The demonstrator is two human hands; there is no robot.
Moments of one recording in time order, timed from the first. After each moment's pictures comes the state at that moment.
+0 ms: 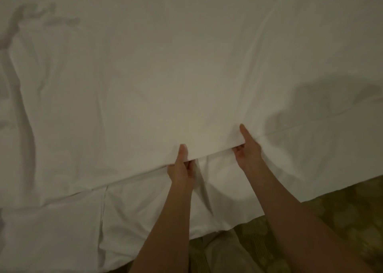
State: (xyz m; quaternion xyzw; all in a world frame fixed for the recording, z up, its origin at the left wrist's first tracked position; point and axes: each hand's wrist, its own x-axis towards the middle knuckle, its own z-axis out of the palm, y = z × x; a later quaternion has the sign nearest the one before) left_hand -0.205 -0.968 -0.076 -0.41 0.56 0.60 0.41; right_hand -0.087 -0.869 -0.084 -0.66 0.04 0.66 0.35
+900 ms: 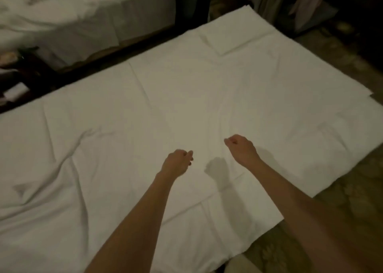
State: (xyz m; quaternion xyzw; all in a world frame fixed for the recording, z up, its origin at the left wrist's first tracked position) left_hand -0.286 -0.865 0.167 0.42 0.76 0.11 0.47; right_hand -0.093 -0.809 0.182 -0.68 -0.59 0.44 0.09
